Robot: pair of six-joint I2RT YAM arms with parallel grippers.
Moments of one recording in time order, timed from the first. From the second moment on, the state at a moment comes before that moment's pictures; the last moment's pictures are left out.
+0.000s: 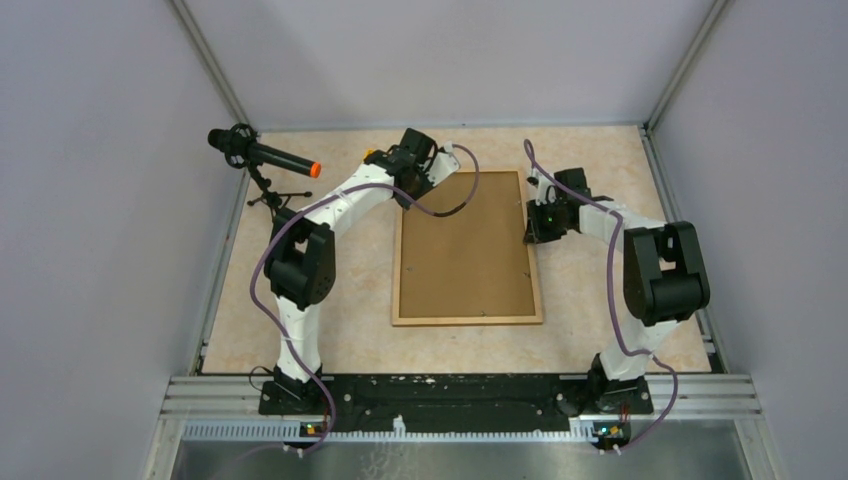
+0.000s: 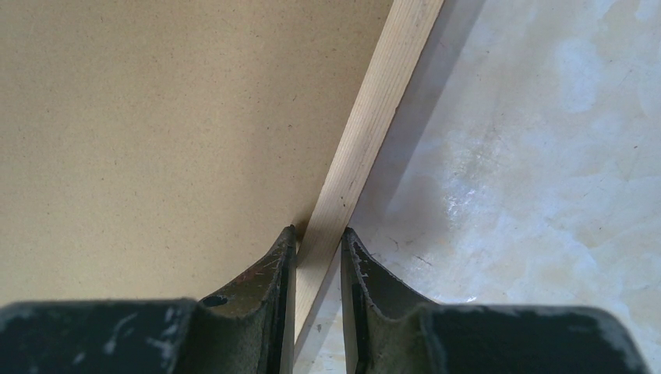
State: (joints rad) left arm -0.52 2.02 1.73 -0.69 -0.13 0.53; right arm 0.17 1.75 1.04 -0.31 -0.31 -0.07
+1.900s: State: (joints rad) left arm -0.55 2.03 1.76 -0.78 -0.03 0.41; right arm 0.16 1.75 1.04 -0.32 -0.32 -0.07
